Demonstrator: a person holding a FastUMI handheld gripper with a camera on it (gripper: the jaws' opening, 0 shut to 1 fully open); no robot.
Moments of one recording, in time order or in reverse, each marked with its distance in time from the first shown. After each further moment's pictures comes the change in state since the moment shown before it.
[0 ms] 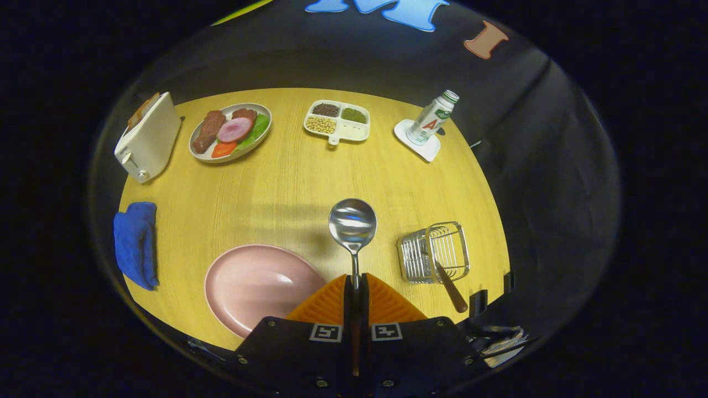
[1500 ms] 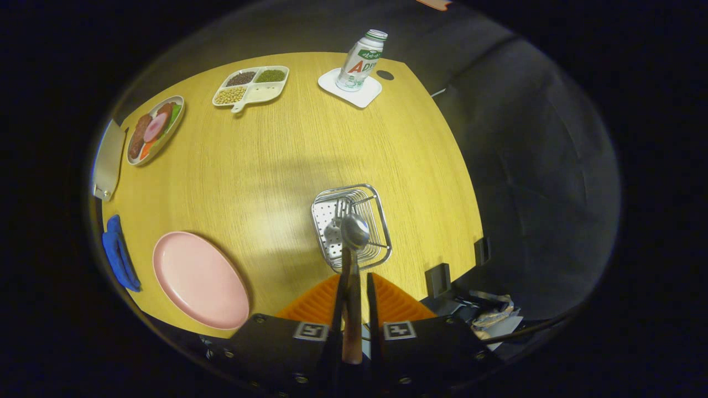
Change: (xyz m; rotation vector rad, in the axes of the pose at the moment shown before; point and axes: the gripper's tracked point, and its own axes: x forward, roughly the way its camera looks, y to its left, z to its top) arm 0.020 -0.120 -0.035 0.072 0.277 -0.089
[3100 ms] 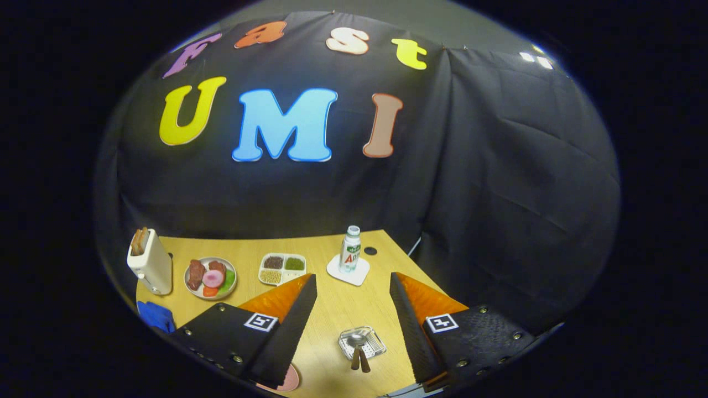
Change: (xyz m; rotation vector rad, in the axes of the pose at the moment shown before) arm -0.218 -0.030 0.105 0.226 -1.029 0.072
